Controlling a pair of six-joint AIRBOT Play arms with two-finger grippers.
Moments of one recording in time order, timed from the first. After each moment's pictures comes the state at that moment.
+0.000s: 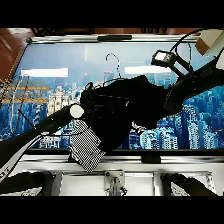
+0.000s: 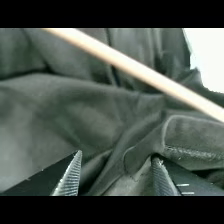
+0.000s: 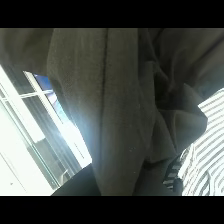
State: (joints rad) left arm -0.66 -1.41 1.03 0.80 -0.44 -1.79; right arm 0.16 -1.19 1.59 -1.26 1.75 0.75
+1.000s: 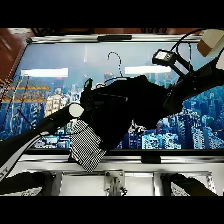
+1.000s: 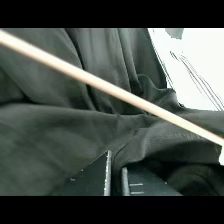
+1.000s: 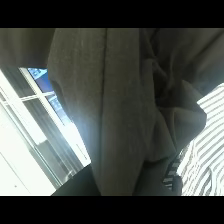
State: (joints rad) left arm -0.63 -1.39 1.03 0.71 -0.40 -1.64; right arm 0.16 -1.19 1.59 -1.27 1.75 0.79
